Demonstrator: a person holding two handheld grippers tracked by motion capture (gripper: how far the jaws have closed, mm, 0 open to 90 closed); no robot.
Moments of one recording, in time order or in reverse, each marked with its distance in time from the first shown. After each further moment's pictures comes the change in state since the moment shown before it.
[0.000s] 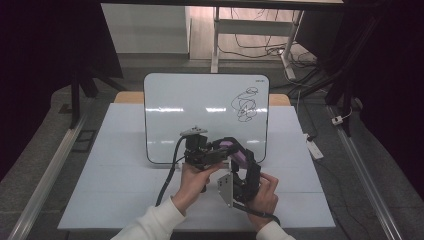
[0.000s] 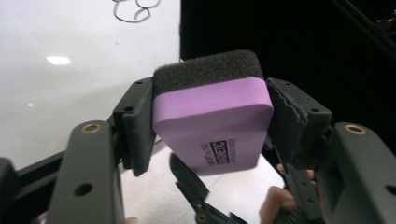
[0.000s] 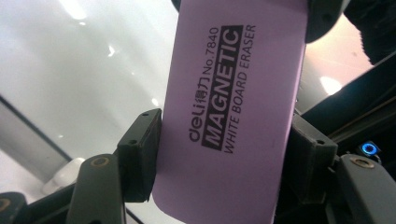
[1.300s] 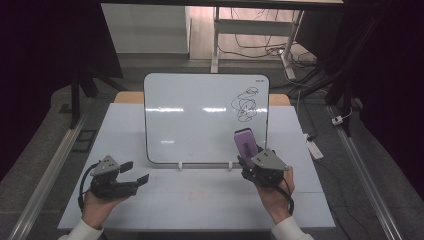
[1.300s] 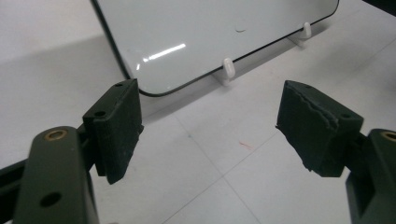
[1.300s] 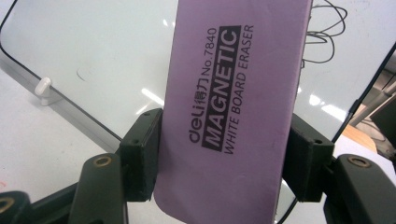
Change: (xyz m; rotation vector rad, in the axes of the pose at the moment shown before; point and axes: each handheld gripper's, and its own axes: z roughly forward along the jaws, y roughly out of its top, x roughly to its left) left arm 0.113 -0.077 -0.190 0.131 0.353 0.275; right arm -0.077 -0.033 0.034 0.041 0.566 0.530
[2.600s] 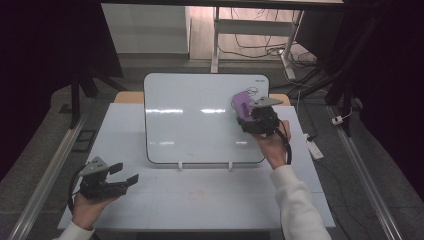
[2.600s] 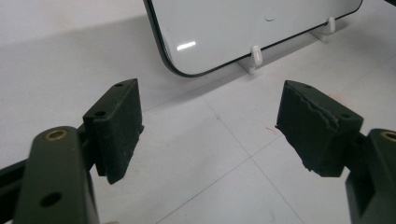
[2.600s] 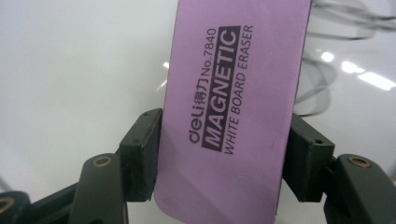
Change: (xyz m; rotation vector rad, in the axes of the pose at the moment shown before) left arm 0.018 -0.014 -0.009 0.010 0.030 -0.037; right arm -0.078 0.066 0.095 0.164 0.120 0.062
